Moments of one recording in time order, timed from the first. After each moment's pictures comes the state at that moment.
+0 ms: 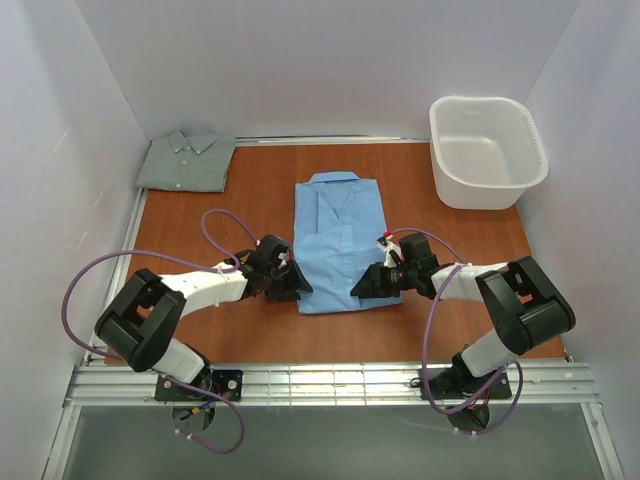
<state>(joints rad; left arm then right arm) -0.66 1.47 0.66 -0.17 0.19 -1.01 0.47 1.54 0.49 0.18 -0.75 0.64</state>
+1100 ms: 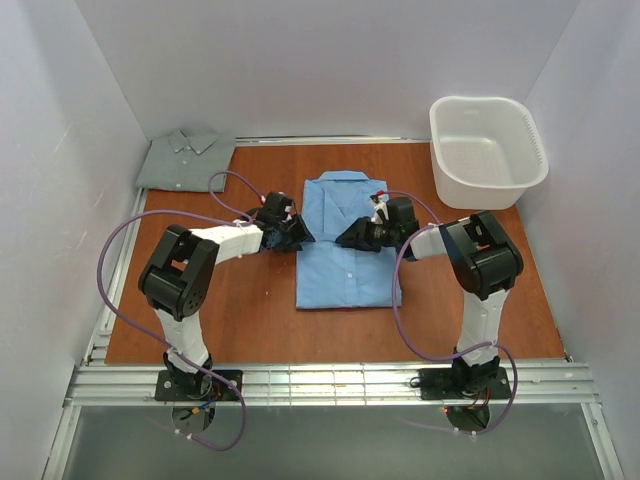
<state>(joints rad) -0.50 1.83 1.06 -0.13 0.14 -0.84 0.42 1.95 0.93 0.38 -0.67 0.75</state>
